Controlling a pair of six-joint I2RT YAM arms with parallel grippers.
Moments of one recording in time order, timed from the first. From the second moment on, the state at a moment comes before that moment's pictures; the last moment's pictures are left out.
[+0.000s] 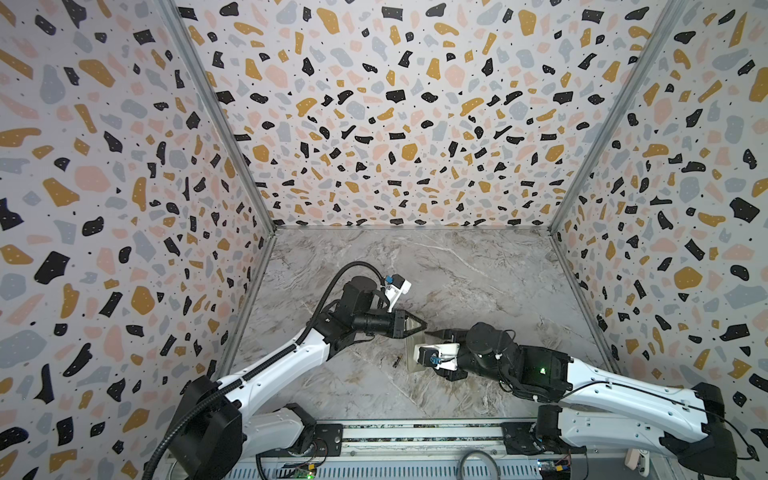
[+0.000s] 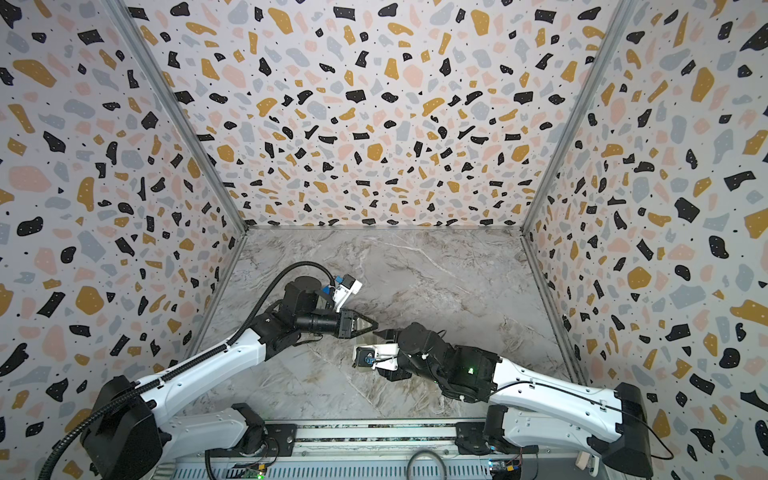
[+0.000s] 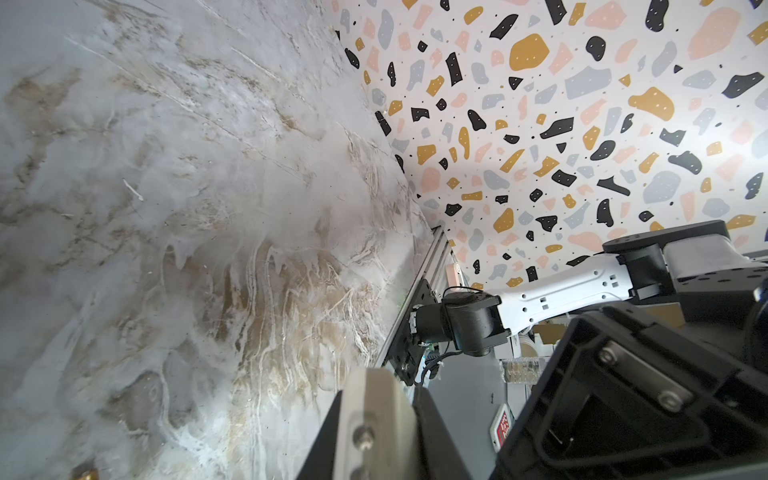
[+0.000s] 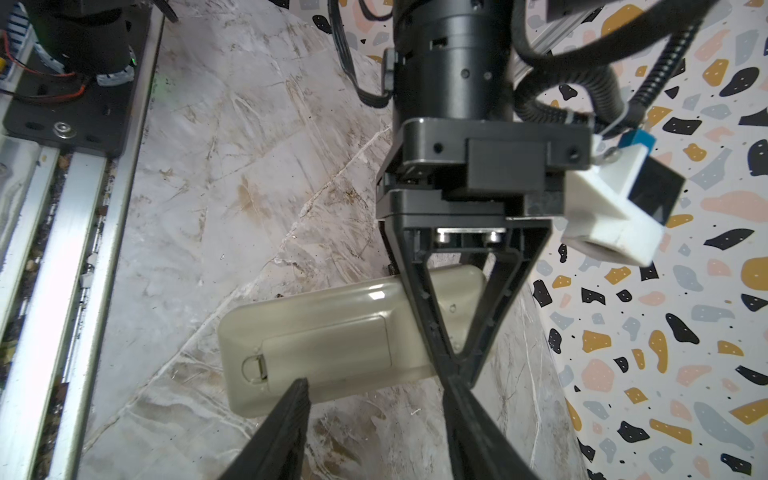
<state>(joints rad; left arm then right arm) -0.63 1.21 0.79 -0.09 0.77 -0.64 1.22 0.98 0.84 -0.37 0.15 -0.61</state>
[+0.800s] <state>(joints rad) -0.63 1.21 0.74 -0.01 0.81 -0.70 1.26 1.06 0.84 -0.37 0.14 -0.65</state>
